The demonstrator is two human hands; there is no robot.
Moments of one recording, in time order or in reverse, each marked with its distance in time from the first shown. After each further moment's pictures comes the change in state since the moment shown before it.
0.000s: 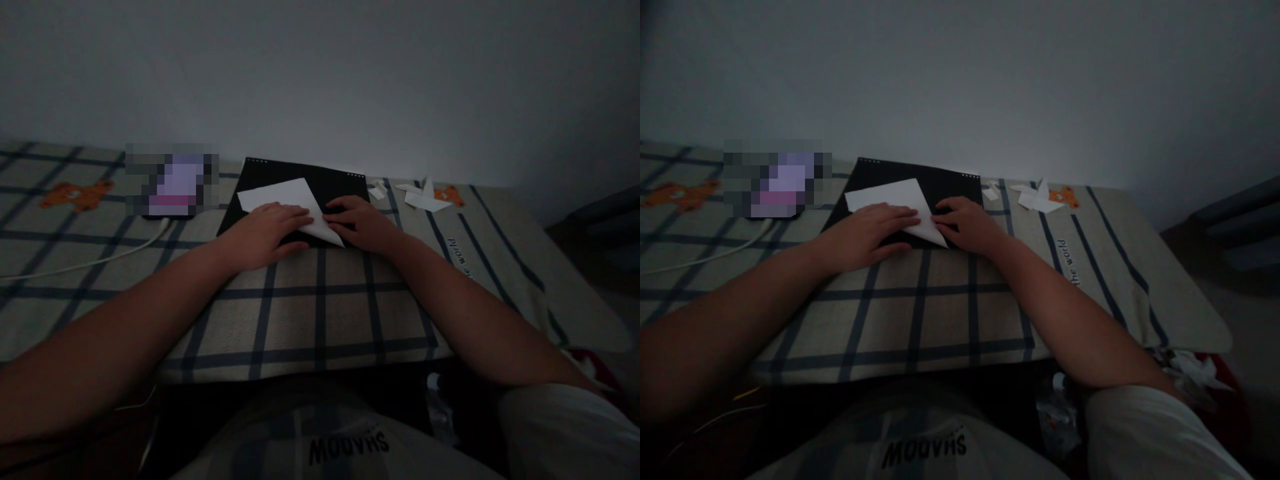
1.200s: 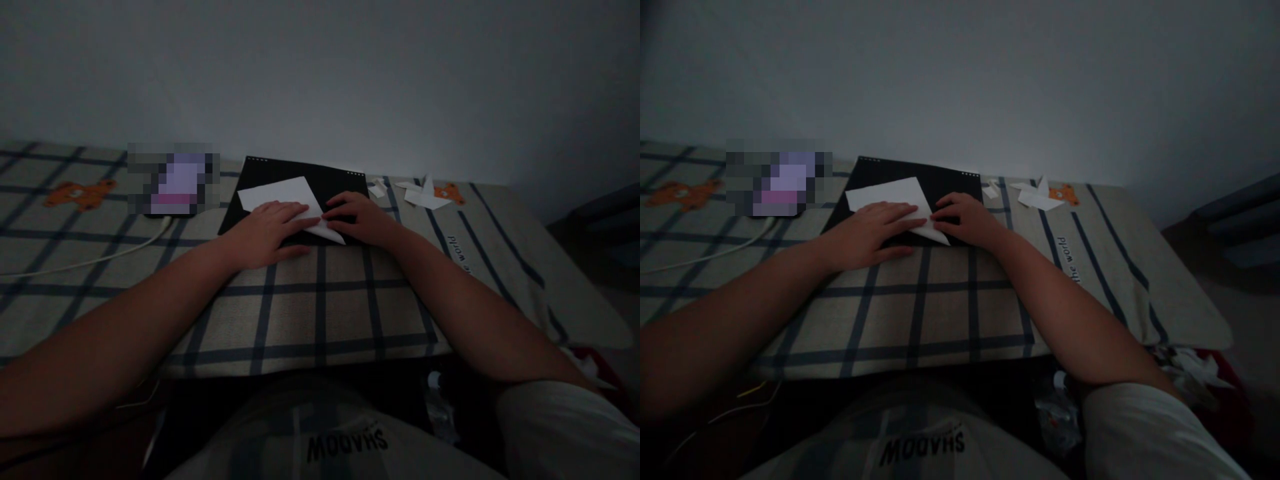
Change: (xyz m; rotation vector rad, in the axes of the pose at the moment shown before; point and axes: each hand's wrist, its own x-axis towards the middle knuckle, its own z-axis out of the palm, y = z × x) left_hand -0.002 0.000 0.003 0.077 -0.032 0.016; right_hand 0.006 0.013 0.000 0.126 0.003 0.015
